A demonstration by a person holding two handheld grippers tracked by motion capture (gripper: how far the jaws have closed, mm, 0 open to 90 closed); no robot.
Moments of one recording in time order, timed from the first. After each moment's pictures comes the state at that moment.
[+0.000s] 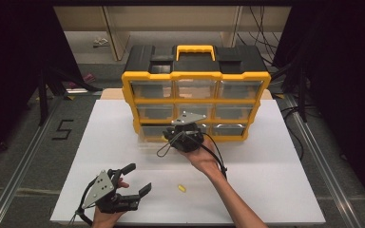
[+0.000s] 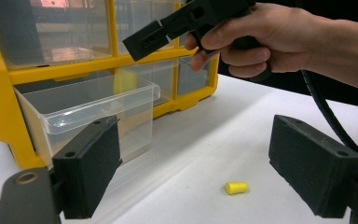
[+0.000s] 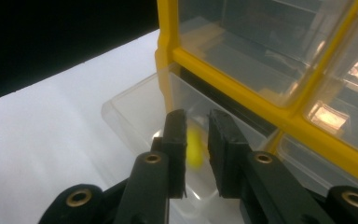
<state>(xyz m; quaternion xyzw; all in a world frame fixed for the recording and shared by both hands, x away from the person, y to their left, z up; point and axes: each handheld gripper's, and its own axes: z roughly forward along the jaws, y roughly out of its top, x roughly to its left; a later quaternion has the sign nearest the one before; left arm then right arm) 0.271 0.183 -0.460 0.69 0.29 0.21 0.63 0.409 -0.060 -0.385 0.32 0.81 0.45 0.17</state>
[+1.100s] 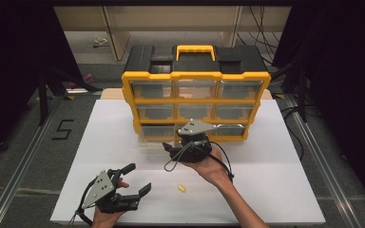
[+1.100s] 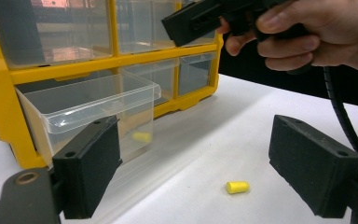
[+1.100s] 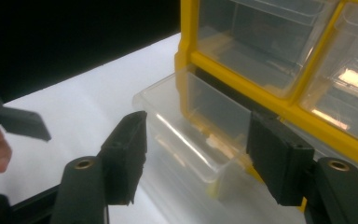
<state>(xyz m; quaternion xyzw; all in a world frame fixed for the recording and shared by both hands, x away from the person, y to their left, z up) 0.271 0.183 -0.460 0.69 0.29 0.21 0.63 0.370 -0.079 -0.372 0.31 0.81 0.47 0.17</state>
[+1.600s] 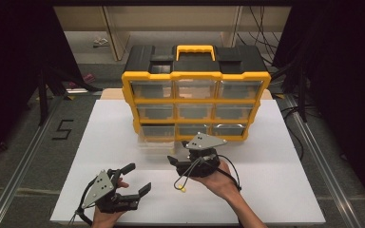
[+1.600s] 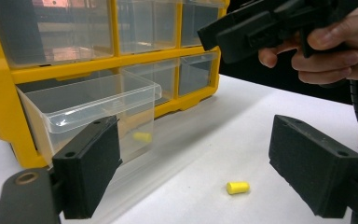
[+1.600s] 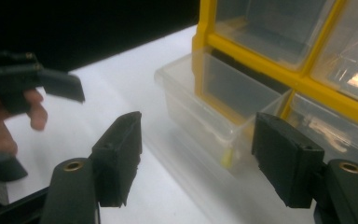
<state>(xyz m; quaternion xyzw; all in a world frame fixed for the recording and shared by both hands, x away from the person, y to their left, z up) 0.271 0.183 -0.460 0.69 0.29 0.21 0.63 0.340 -0.098 -0.382 0.29 0.81 0.48 0.16</state>
